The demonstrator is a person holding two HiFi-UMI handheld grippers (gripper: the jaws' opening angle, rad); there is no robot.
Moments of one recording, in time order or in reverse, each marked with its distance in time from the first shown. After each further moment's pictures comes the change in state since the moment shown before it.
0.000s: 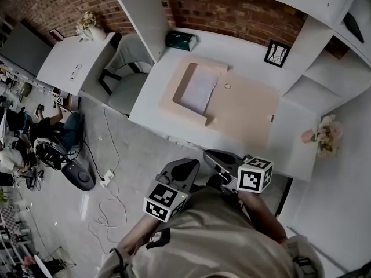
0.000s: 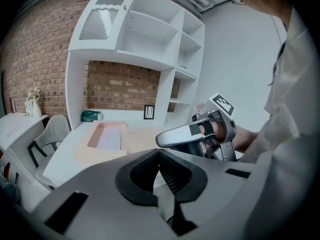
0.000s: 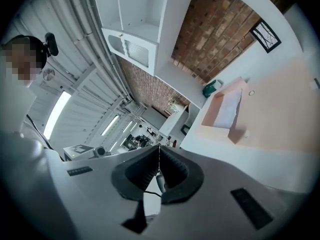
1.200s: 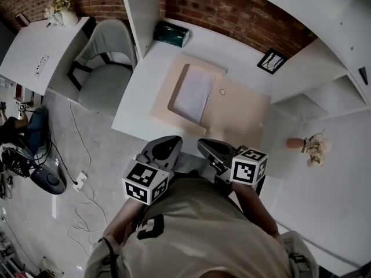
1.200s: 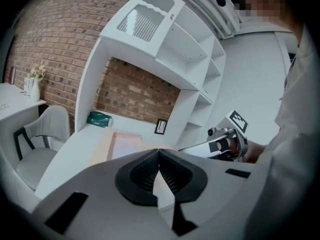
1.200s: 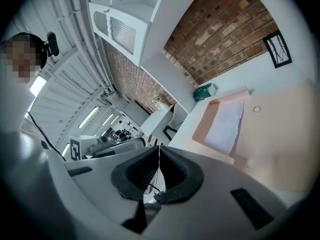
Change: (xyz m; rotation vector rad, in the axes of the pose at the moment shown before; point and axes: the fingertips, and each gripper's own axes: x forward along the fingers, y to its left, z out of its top) left arm 0.021 0.157 0.042 -0.186 -0.149 -0.095; right arm 0.091 -0.038 0.057 -0.050 0.051 -0.235
